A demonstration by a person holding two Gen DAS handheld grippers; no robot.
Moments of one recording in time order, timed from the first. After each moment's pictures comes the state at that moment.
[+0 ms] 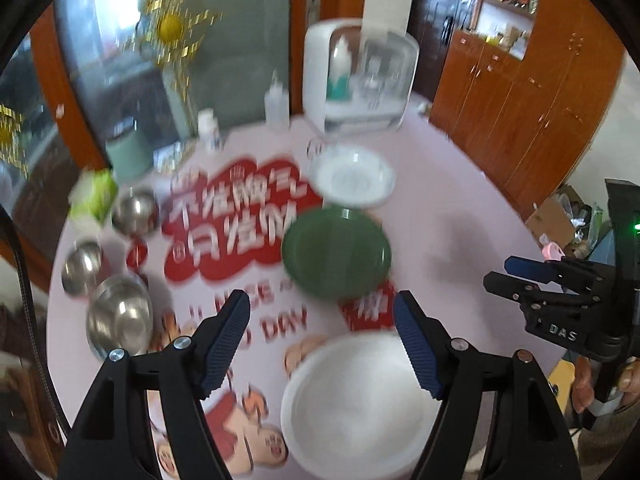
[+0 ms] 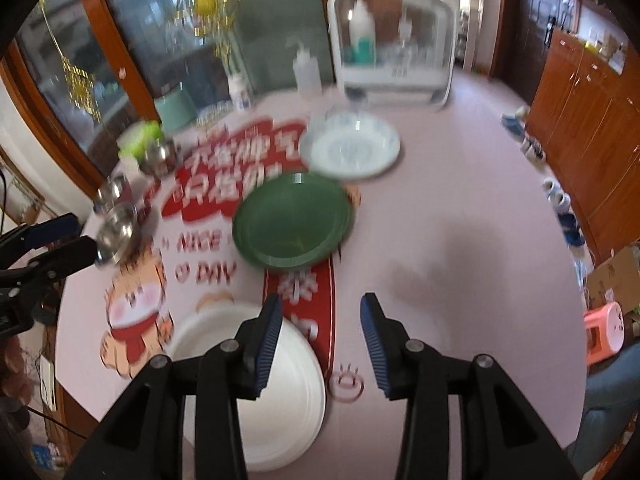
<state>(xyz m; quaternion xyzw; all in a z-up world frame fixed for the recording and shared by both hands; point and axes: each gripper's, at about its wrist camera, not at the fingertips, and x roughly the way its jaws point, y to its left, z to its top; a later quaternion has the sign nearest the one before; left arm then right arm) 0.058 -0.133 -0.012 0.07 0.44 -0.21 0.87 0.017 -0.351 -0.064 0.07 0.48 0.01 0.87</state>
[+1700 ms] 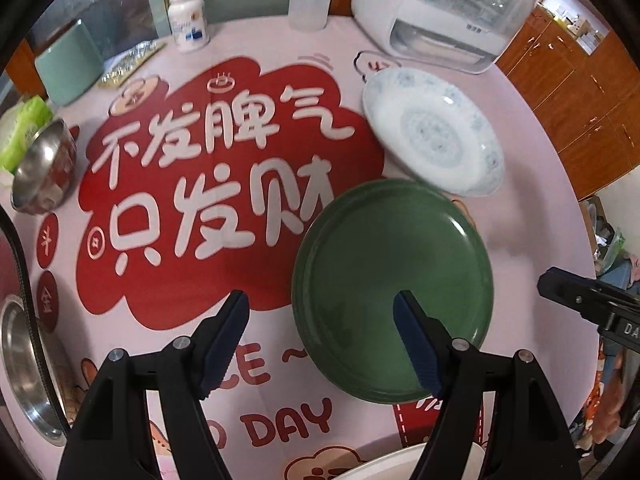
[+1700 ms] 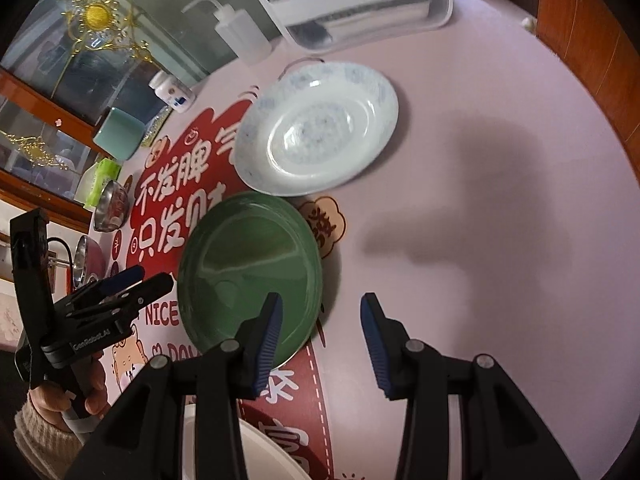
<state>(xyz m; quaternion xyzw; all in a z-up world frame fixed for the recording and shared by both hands) 0.249 -0.167 -0.202 0.01 0.60 -0.18 0.78 0.172 -0.411 -0.200 0.20 0.58 0.02 0.79</state>
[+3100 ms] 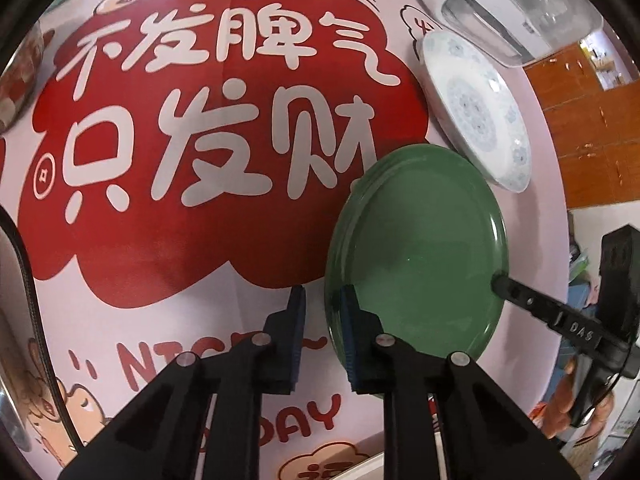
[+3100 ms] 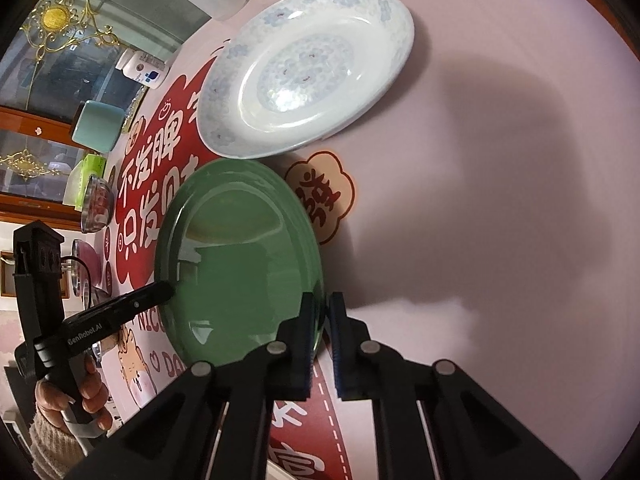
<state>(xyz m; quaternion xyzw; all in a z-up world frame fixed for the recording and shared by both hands) 0.272 -0.130 -0.260 -0.08 0.68 -0.19 0.70 0.195 -0.405 -0.253 0.25 0.63 0.04 0.74</state>
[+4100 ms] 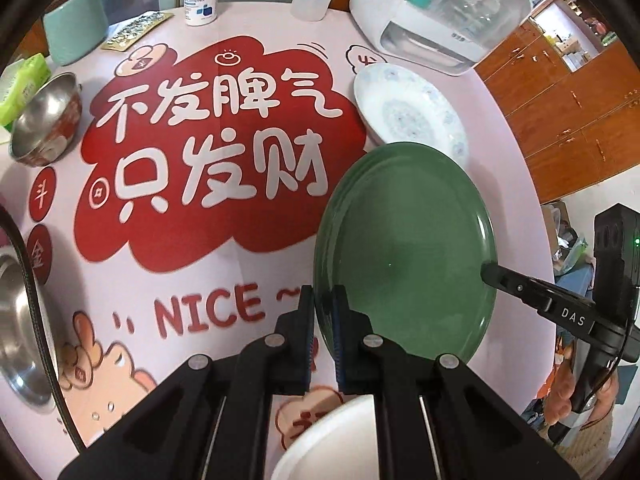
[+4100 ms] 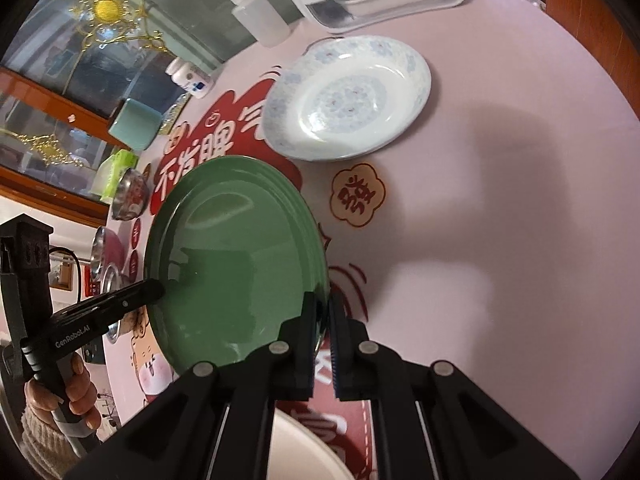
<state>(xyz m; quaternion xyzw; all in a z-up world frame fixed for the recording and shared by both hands) 0.214 -0.128 -0.176 -0.05 0.62 -0.21 0.75 0.152 -0.386 -0.189 0.23 0.58 0.05 0.78</state>
